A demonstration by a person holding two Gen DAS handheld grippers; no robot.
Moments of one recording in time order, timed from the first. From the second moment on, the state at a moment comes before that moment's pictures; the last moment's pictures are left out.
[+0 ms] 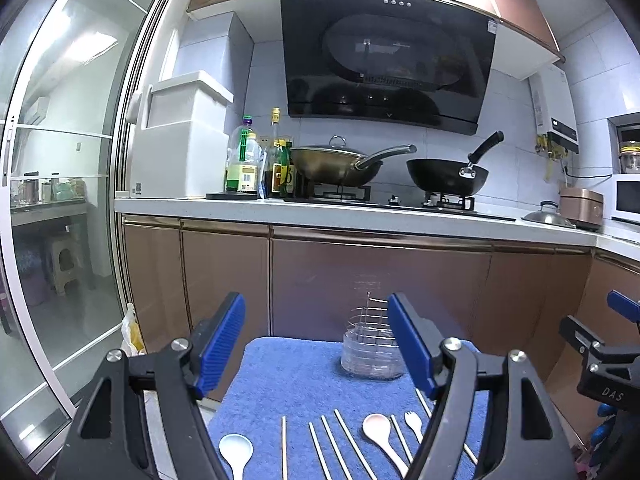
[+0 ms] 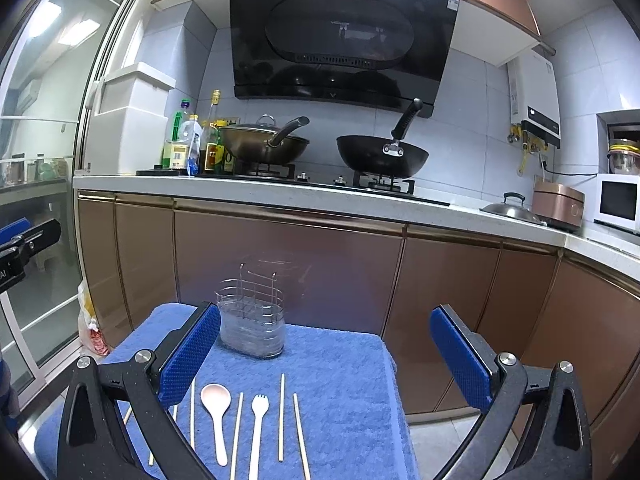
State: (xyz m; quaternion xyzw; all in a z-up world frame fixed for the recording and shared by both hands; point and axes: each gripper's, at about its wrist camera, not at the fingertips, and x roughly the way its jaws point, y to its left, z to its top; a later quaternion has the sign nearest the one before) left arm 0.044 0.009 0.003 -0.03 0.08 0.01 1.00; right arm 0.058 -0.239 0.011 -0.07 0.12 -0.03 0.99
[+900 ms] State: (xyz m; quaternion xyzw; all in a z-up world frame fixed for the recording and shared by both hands) left arm 0.094 -0.007 -0.008 -0.05 0.15 0.05 0.99; right arm 0.118 -0.259 -0.016 -0.07 0.17 0.04 0.98
